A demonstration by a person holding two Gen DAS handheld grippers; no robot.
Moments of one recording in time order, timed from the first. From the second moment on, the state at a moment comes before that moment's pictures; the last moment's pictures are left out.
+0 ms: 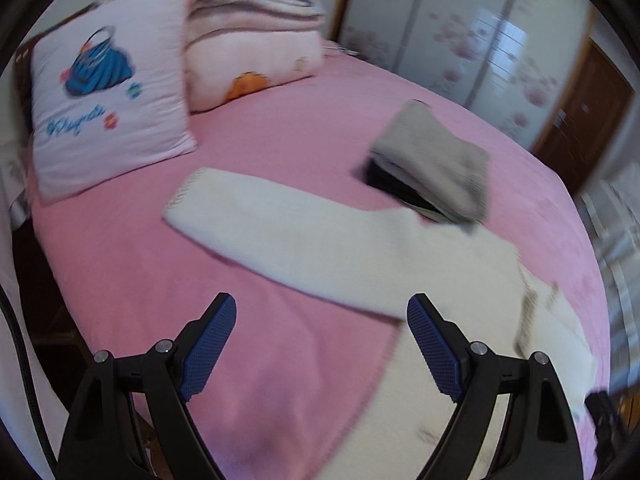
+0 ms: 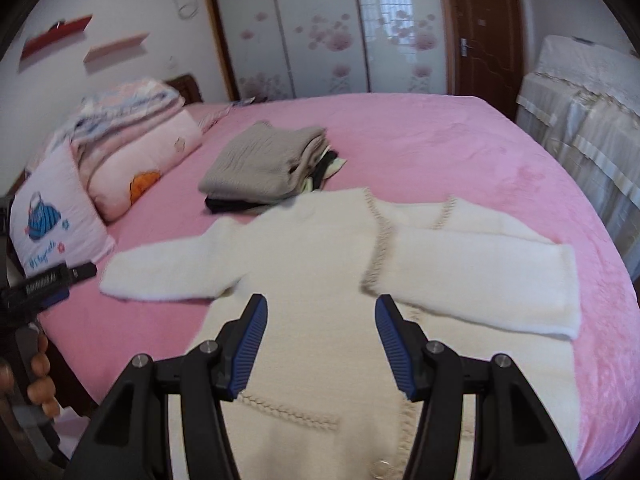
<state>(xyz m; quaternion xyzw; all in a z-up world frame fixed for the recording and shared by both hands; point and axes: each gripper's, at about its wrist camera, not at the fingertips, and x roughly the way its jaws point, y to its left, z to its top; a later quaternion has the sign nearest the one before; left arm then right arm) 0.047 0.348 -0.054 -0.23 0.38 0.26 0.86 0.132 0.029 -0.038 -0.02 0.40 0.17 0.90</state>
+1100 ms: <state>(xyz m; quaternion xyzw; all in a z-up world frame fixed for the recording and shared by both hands) 0.157 0.437 -0.112 -0.36 0.27 0.28 0.85 0.202 0.085 -0.141 -0.05 0.47 0.18 0.86</state>
